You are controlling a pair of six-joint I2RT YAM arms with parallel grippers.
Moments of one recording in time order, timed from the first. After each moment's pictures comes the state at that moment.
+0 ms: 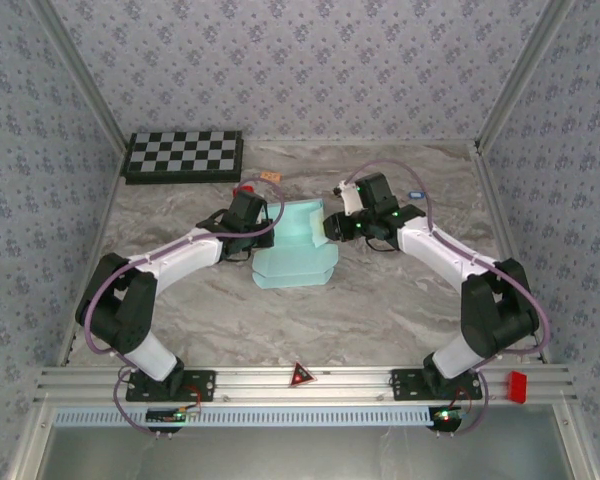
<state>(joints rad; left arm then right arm) -0.58 1.59 1.02 -0.28 -0.04 -0.52 0.46 1.55 1.10 -0.38 -0.34 0.17</state>
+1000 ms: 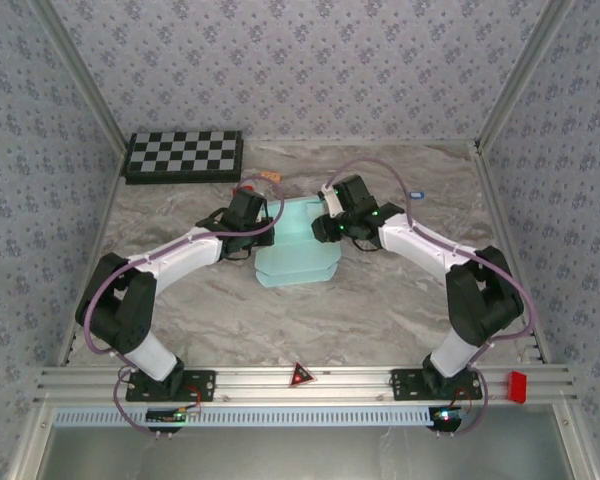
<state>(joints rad) -0.58 1.59 1.02 -0.28 -0.04 -0.52 0.56 1.65 1.18 -0.39 -0.12 0.14</state>
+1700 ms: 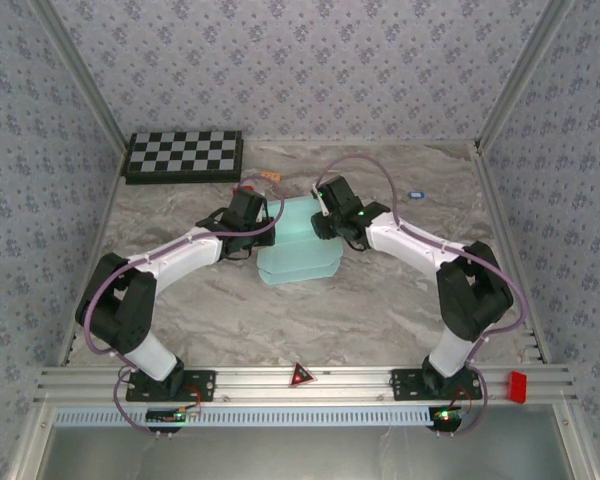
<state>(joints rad) -0.58 1.59 1.02 -0.27 -0.02 -0.52 0.63 1.70 1.24 -0.42 0.16 0.13</state>
